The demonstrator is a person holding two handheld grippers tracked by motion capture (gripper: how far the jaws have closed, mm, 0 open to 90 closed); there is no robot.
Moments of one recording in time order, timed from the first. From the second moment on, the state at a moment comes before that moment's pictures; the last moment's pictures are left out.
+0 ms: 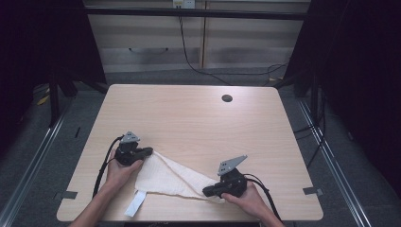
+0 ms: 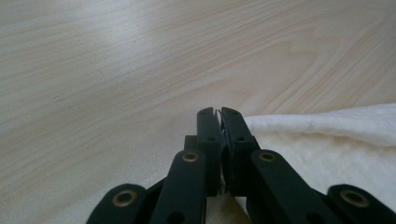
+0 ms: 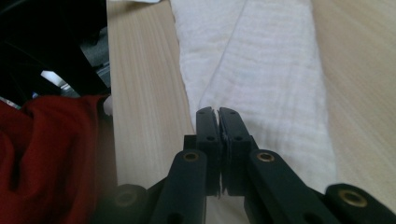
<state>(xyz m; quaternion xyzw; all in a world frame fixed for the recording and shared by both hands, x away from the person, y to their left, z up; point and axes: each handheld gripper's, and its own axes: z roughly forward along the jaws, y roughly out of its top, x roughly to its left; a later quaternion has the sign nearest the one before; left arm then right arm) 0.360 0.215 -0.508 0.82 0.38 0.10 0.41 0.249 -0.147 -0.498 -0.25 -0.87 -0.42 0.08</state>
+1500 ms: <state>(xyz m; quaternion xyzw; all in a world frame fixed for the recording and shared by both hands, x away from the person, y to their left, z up) 0.284 0.219 -0.468 0.84 0.26 0.13 0.46 0.288 -0.162 -0.499 -0.36 -0.85 -0.38 -0.08</state>
